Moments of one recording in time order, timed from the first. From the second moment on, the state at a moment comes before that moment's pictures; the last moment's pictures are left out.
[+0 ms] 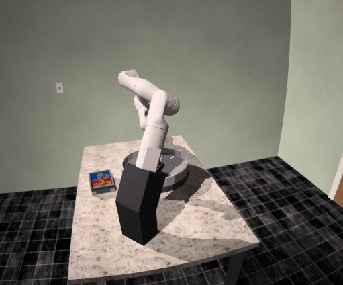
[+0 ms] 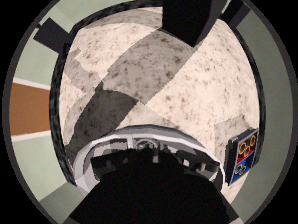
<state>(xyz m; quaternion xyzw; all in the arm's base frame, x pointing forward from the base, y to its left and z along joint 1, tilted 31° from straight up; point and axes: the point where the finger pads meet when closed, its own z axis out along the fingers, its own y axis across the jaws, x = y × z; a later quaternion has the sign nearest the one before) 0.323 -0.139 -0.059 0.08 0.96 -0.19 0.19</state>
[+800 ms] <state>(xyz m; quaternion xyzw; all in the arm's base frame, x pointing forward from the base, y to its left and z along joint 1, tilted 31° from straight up) 0.321 -0.136 -0.054 0.08 0.96 -0.19 0.18</state>
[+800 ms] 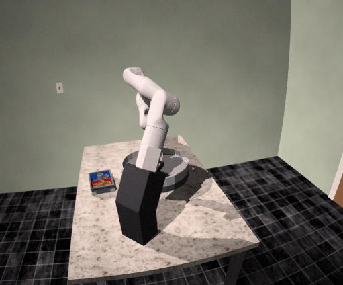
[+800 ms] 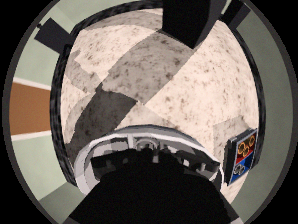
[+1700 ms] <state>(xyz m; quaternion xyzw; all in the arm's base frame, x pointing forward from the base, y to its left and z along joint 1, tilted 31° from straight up) 0.319 -0.133 -0.049 0.08 0.96 -0.19 0.18</state>
